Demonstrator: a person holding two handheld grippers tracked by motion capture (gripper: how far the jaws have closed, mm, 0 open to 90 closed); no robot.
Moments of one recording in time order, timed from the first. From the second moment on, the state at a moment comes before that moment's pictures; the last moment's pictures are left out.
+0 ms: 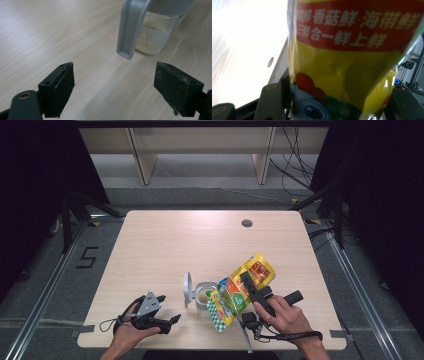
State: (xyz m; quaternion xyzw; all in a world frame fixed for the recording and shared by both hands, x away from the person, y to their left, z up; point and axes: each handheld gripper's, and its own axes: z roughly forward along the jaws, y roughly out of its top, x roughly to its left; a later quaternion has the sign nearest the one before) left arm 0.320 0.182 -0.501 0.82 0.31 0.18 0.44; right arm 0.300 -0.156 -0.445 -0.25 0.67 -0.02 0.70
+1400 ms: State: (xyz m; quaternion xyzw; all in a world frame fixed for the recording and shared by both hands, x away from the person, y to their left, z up) left arm 0.319 0.182 -0.501 0.82 0.31 0.18 0.44; right arm 0.299 -0.161 -0.442 -0.25 0.66 -0.03 0.71
